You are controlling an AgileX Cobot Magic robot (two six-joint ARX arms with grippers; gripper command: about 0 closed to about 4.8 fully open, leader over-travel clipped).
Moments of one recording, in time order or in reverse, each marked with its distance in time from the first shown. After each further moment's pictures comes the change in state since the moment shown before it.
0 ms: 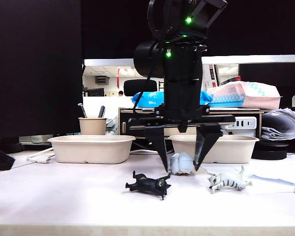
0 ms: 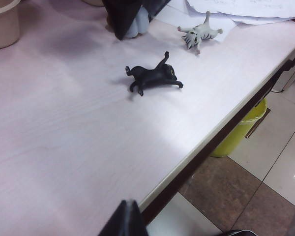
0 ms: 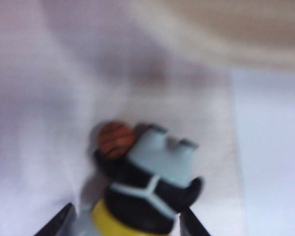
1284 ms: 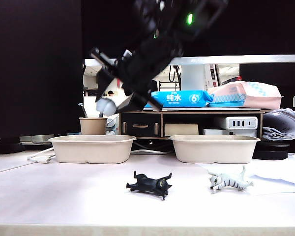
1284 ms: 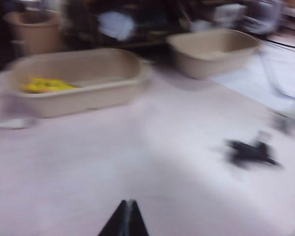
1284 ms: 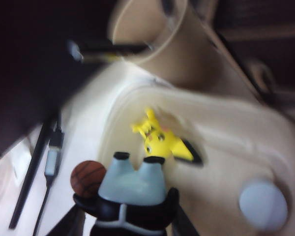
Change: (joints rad) left arm 0.352 -0.209 0.000 -0.001 0.041 0.000; right arm -0.011 0.011 0.005 0.848 -0.346 0.075
